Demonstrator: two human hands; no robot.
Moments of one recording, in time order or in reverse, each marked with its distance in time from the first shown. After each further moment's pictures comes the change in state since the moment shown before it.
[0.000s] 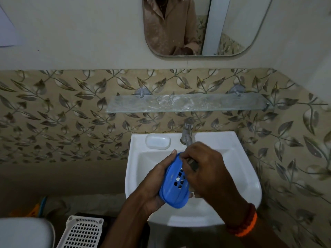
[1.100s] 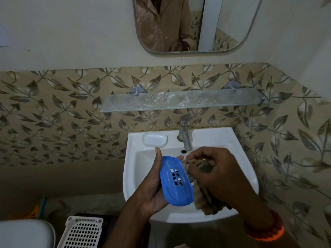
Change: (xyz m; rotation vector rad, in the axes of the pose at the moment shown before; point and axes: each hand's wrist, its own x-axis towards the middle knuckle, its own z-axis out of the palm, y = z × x) left_hand 0.013 -0.019 -0.012 -0.268 -0.107 -0.011; right_hand -0.018 0.009 -0.027 0.316 -0.082 0.354
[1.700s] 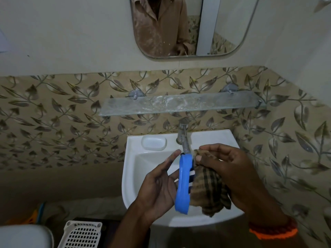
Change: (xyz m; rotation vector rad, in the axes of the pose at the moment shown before) left_hand -0.009 -0.004 0.022 0.062 -0.070 0.128; right_hand 0.001 -0.001 -0.021 0.494 0.077 0.338
